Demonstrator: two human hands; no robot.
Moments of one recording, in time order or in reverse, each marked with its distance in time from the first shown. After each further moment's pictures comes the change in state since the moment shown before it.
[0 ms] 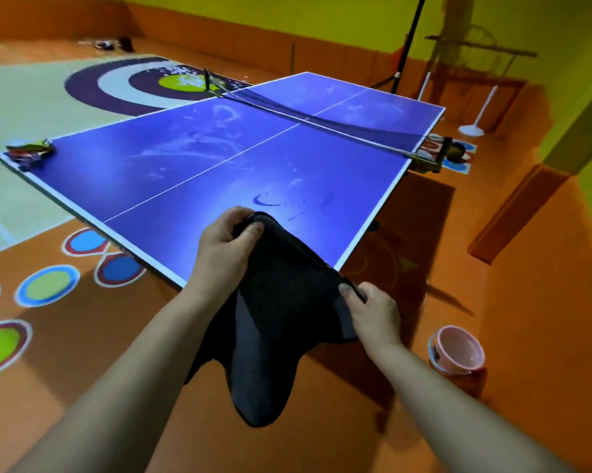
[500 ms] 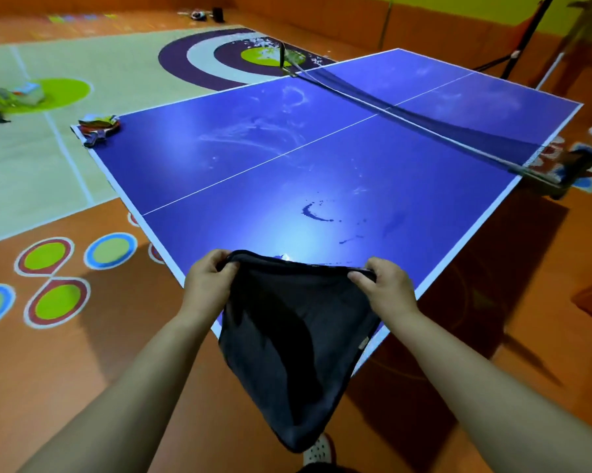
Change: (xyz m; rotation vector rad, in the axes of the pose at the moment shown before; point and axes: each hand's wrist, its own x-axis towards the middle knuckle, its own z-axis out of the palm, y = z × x) left_hand 0.122 -0.161 -0.014 0.263 0.252 -0.441; right_hand 0.243 -0.015 0.103 -0.202 -0.252 -0.290
